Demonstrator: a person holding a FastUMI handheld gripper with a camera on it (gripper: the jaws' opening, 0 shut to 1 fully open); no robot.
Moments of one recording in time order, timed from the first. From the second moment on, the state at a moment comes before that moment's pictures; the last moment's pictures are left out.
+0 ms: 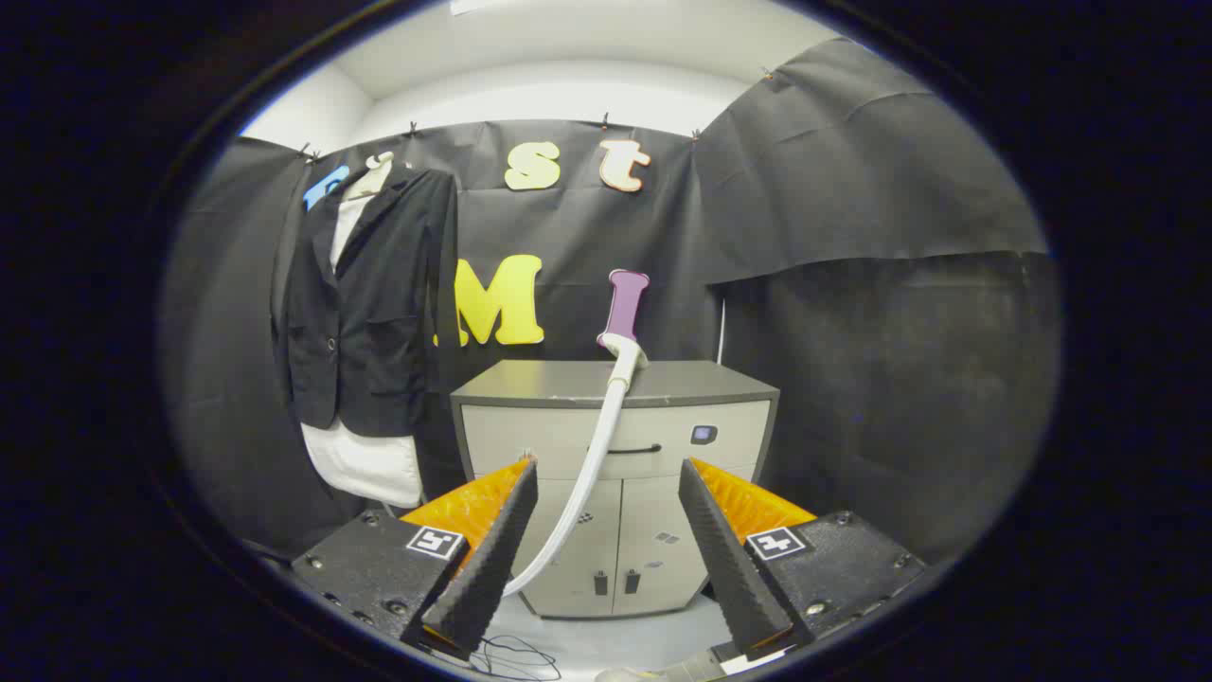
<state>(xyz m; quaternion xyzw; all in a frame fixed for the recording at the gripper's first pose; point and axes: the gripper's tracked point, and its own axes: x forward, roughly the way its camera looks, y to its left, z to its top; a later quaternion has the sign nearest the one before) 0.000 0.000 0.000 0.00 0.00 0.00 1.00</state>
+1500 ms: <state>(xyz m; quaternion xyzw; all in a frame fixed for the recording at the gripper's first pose) 0.066 -0.021 0.061 0.01 -0.02 -0.01 1.00</state>
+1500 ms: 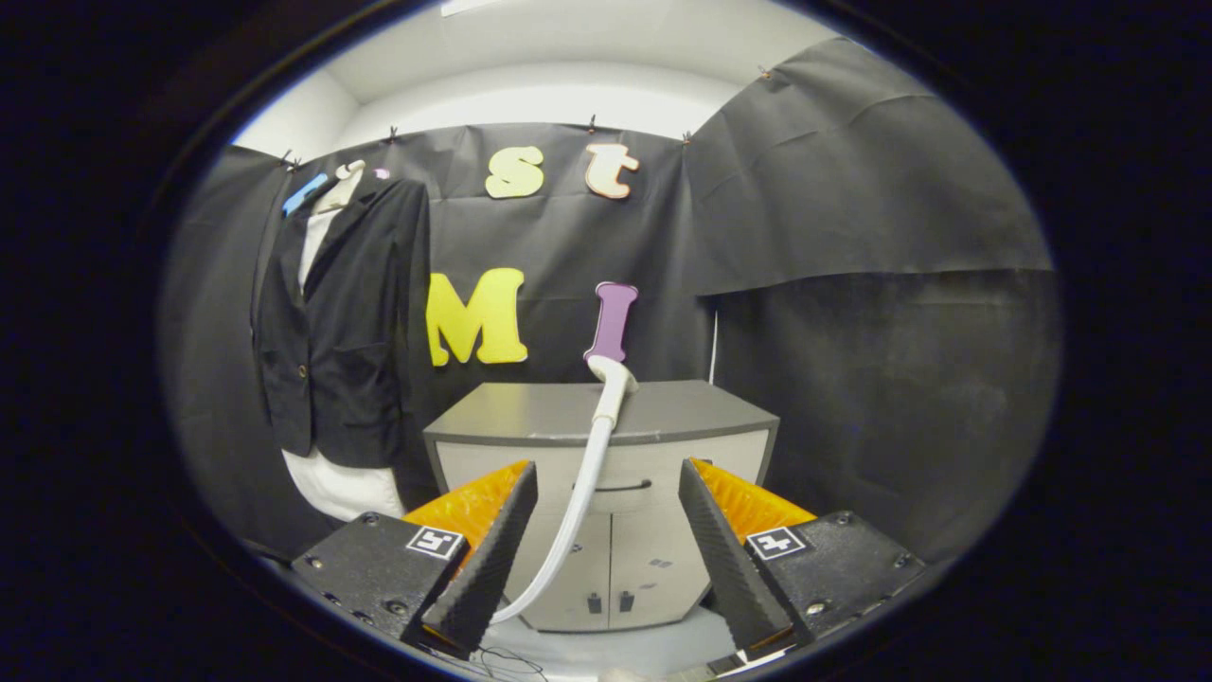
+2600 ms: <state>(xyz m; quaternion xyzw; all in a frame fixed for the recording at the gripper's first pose) 0.349 -0.029 0.097 0.01 0.09 0.08 0.99</state>
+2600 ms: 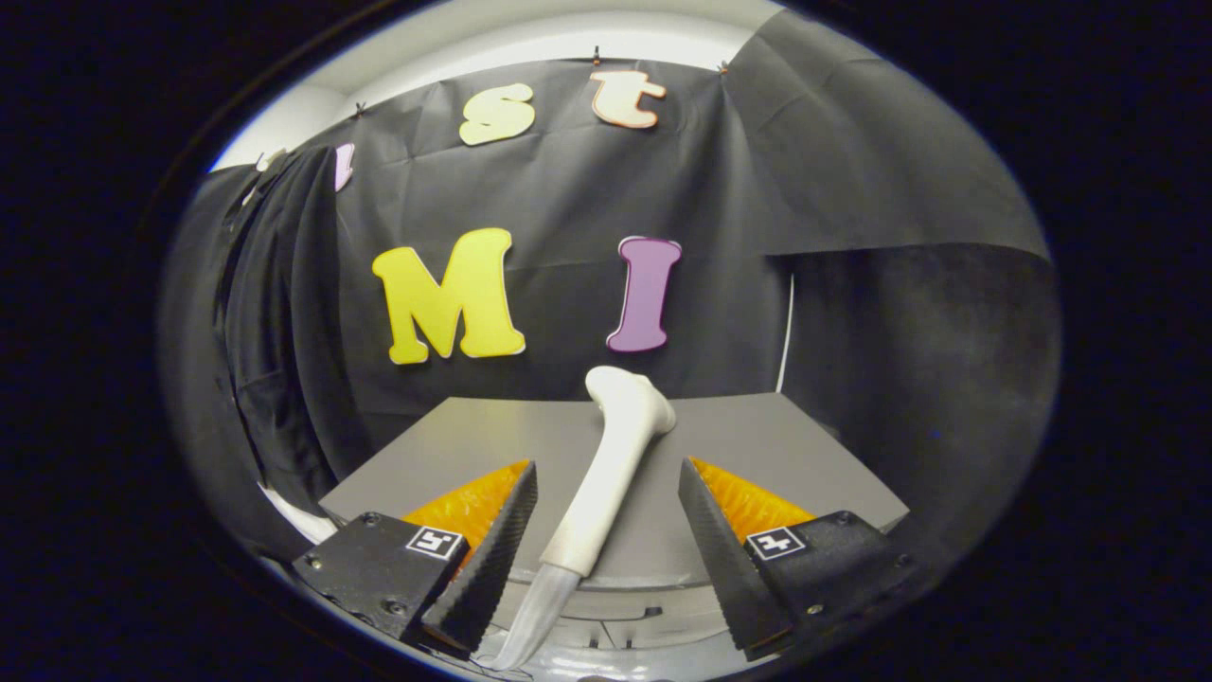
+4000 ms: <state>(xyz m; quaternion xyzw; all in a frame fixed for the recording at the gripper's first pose) 0.389 0.007 0.065 0.08 0.20 0.11 0.97</state>
